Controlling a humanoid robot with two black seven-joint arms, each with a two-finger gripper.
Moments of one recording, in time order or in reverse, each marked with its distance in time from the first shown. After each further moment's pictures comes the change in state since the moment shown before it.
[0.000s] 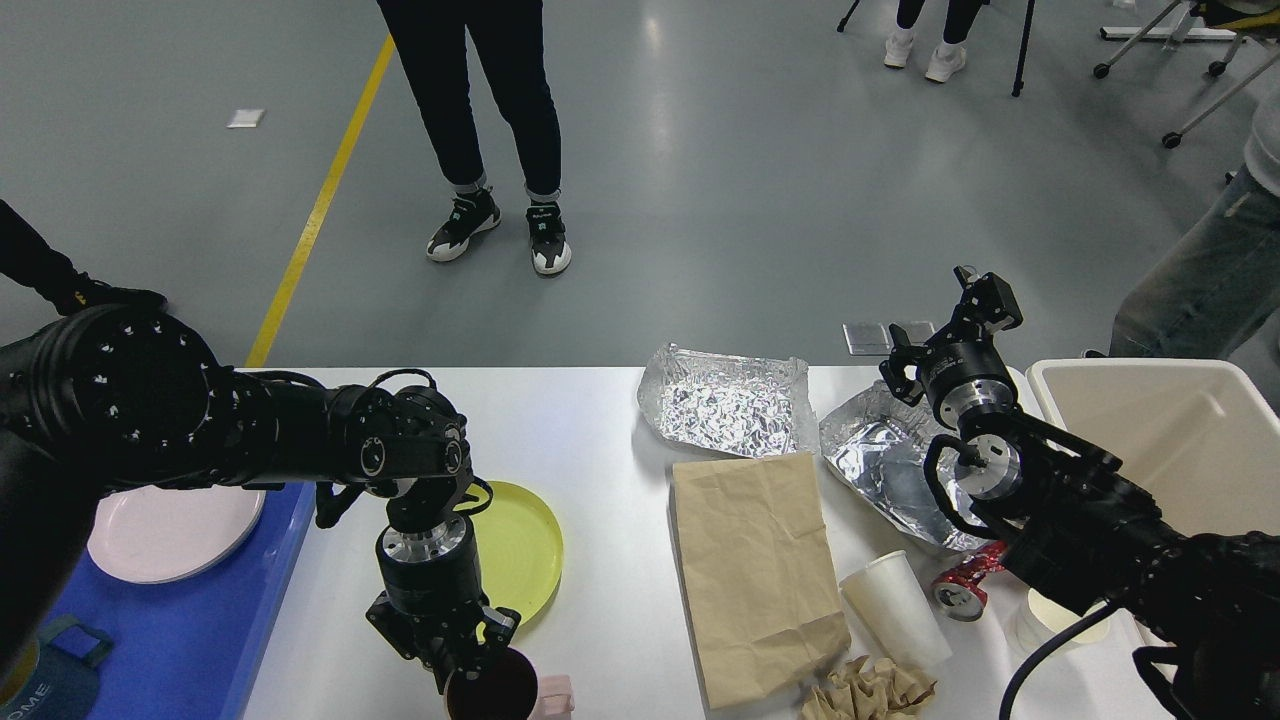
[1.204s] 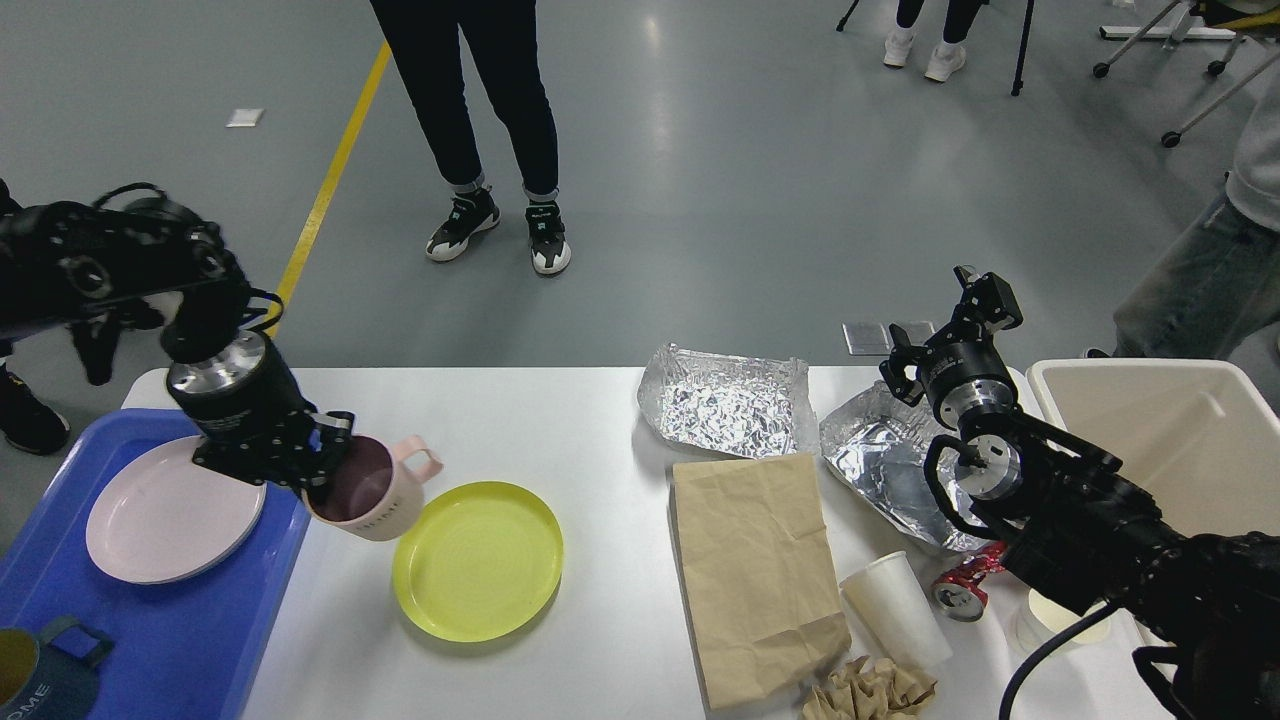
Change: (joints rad) left arm -0.197 0.538 -0.064 -0.012 0.000 0.000 0.107; right arm 0.000 0.000 0.000 0.000 0.000 0.000 0.000
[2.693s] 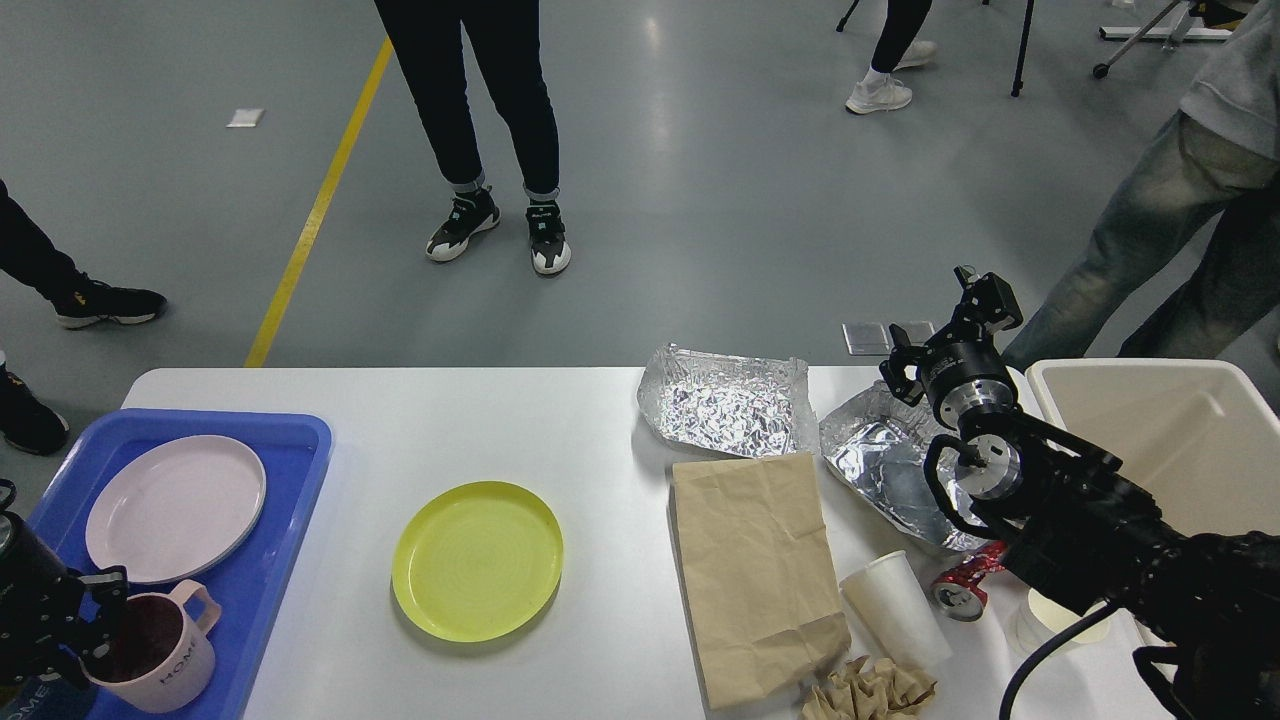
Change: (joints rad) left arm 0.391 0.232 -0.036 0.147 -0.008 0.000 -0.001; right arm 0.000 0.000 0.000 0.000 0.000 0.000 0.000
